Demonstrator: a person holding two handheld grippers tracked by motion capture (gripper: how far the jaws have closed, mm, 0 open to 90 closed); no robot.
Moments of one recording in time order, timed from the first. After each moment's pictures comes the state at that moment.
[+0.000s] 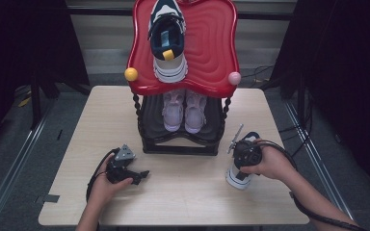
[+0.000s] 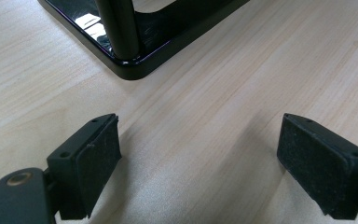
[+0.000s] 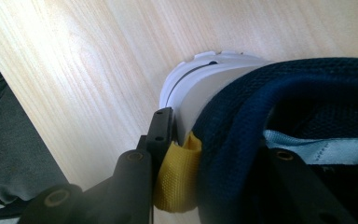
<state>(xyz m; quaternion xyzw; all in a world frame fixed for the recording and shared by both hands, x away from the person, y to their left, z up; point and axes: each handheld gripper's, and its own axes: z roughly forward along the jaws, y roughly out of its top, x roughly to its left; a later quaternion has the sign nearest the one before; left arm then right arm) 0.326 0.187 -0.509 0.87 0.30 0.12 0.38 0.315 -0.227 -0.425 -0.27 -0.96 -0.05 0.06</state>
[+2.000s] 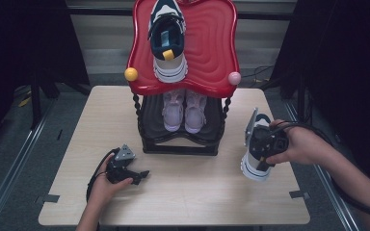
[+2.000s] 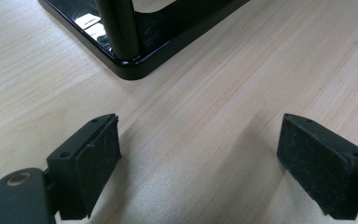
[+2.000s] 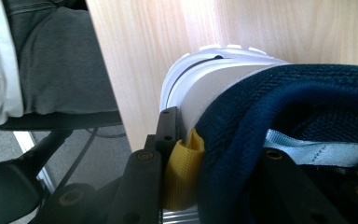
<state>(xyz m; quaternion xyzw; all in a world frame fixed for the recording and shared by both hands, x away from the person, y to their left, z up) 0.326 0.187 -0.509 0.87 0.30 0.12 0.38 0.292 -0.237 -0.316 -0.16 -0.99 -0.02 0.05</state>
